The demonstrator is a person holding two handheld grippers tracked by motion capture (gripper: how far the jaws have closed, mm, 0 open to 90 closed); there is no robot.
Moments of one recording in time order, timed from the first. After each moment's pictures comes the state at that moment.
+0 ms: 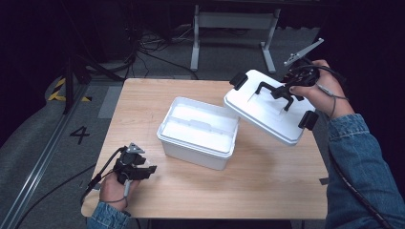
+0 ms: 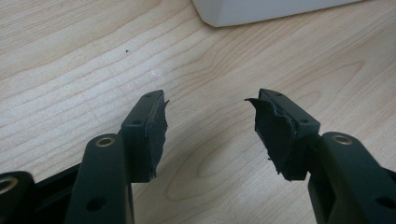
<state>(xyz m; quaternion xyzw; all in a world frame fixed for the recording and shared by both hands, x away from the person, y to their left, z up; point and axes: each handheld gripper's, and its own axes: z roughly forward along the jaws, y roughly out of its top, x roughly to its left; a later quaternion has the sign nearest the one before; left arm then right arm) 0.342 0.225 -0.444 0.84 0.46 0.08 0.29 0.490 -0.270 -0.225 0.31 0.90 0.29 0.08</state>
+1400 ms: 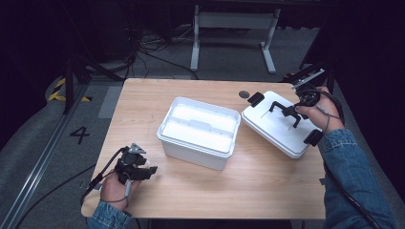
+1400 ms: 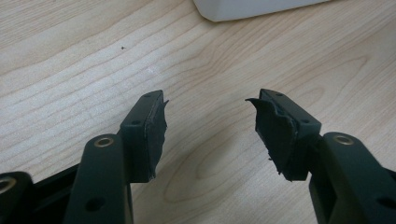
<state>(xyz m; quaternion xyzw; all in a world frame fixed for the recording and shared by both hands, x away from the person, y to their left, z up) 0.344 0.223 -0.447 0.84 0.45 0.08 0.28 0.512 -0.329 -0.331 0.39 0.88 0.24 0.07</state>
